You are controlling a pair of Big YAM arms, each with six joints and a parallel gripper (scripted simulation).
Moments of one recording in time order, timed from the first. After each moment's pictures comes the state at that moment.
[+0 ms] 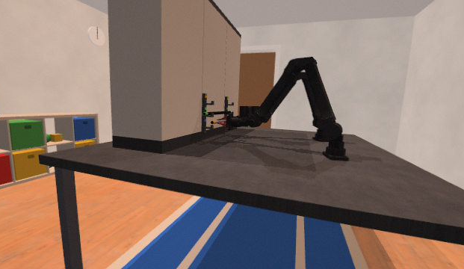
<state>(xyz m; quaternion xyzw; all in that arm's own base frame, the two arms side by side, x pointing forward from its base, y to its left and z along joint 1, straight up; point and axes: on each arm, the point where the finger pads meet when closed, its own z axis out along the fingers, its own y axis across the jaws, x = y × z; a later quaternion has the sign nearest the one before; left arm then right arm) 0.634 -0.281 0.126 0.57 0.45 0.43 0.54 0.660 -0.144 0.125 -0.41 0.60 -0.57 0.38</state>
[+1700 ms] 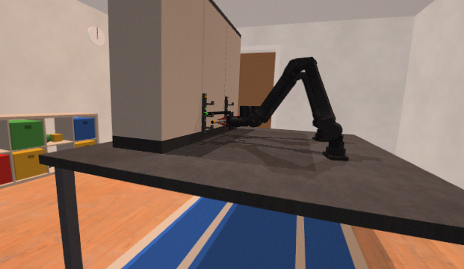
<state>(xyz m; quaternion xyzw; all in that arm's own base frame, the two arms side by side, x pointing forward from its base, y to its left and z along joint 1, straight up) 0.633 -0.281 0.128 0.56 0.45 0.44 0.54 0.660 -0.144 0.127 -0.41 0.60 -0.57 0.38</state>
